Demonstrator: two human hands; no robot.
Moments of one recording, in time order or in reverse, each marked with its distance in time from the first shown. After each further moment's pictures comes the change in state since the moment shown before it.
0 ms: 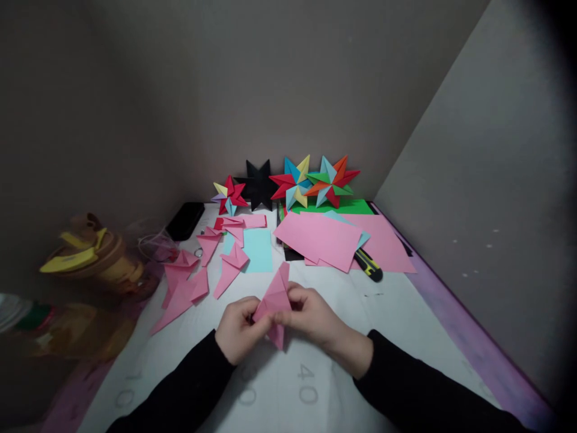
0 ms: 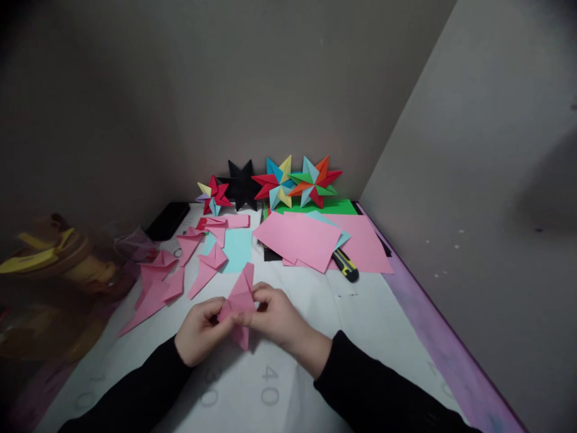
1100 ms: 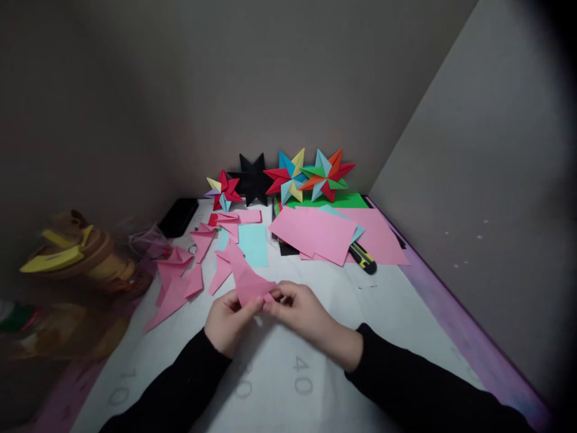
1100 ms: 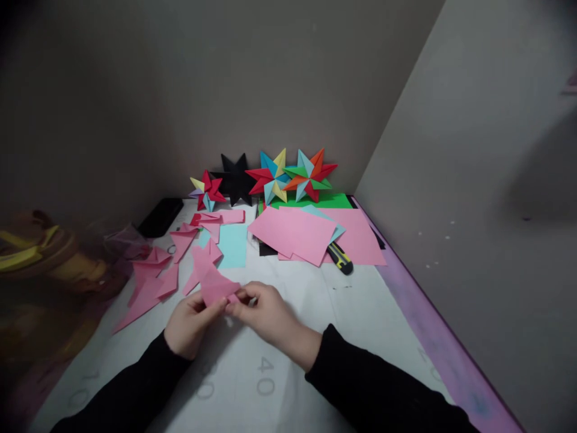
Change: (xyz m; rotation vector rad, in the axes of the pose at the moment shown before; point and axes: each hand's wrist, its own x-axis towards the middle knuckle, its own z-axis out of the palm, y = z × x) left_hand -0.001 -0.015 0.006 -0.618 0.159 -0.270; right_hand -0.004 -0.001 0.012 -0.158 0.038 0.005
